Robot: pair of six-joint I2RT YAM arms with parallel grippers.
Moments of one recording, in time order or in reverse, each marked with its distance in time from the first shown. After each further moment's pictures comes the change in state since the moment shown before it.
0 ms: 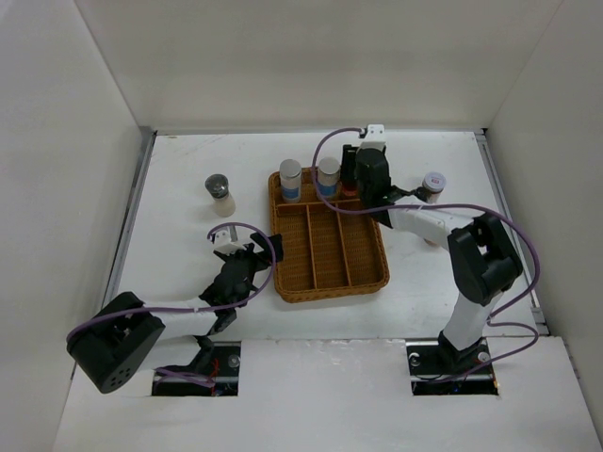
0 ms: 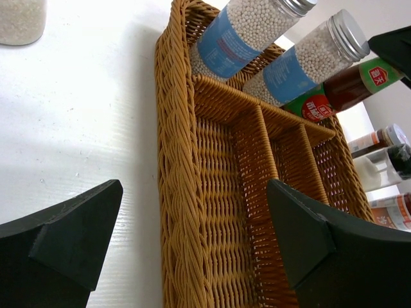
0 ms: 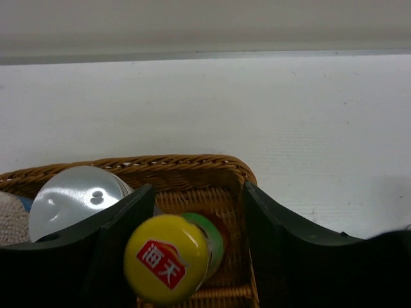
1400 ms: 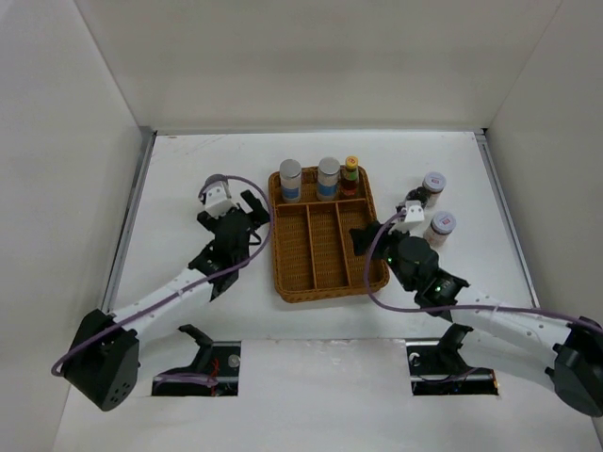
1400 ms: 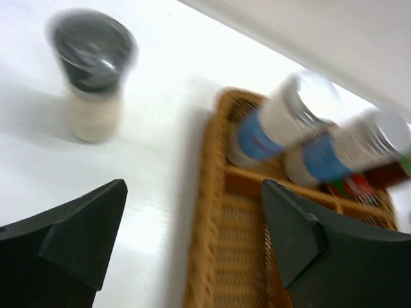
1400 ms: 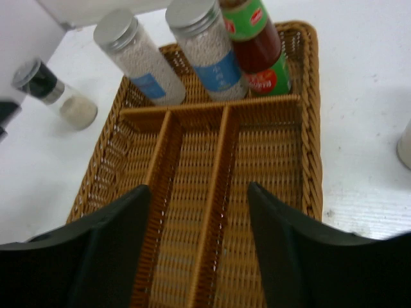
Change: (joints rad) left arm 0.101 -0.106 0.397 -0.608 -0.132 0.122; right arm 0.265 -0.825 -0.732 0.000 -0.022 0.263
